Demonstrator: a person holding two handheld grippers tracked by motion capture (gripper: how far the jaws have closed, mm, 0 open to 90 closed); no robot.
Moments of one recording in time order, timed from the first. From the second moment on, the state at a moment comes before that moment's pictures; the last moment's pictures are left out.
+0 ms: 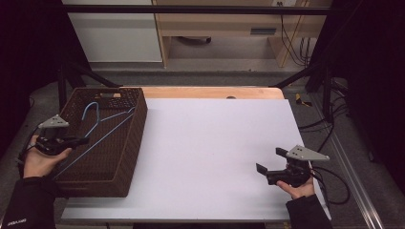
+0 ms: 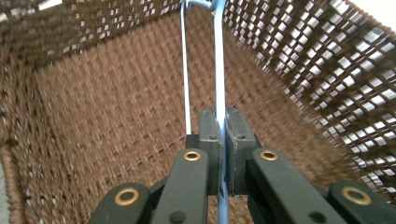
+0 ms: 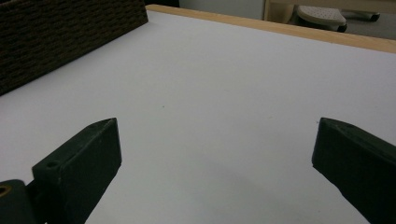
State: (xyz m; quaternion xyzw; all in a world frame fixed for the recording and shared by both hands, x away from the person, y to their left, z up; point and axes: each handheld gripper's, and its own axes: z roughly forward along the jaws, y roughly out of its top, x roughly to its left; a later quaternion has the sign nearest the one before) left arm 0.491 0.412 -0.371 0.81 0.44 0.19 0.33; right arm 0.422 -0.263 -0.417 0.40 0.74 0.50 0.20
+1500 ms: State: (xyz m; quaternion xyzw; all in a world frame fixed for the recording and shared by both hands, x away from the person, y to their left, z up) left arm 0.407 0.265 -0.362 0.76 0.36 0.21 0.50; right arm 0.419 -0.268 -0.412 0.40 0.73 0.52 0.20
